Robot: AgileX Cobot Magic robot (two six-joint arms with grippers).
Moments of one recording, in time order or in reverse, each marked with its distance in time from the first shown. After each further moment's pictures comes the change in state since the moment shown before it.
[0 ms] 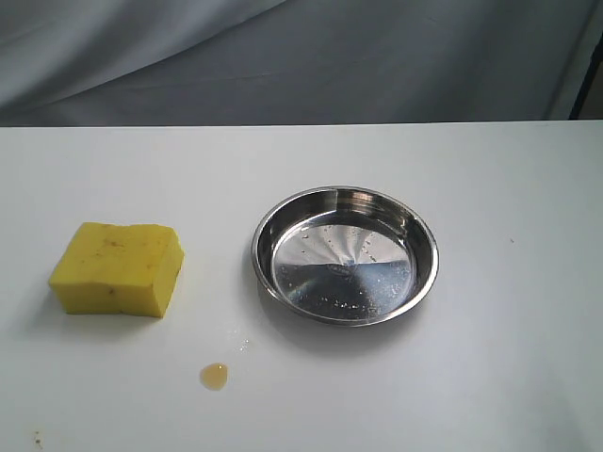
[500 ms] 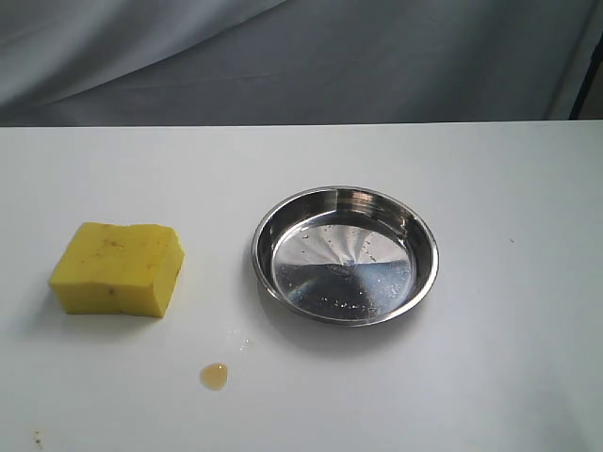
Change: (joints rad) left arm 0.000 0.723 -0.575 0.254 0.017 0.064; right arm 0.000 0.000 0.000 0.000 -0.002 0.000
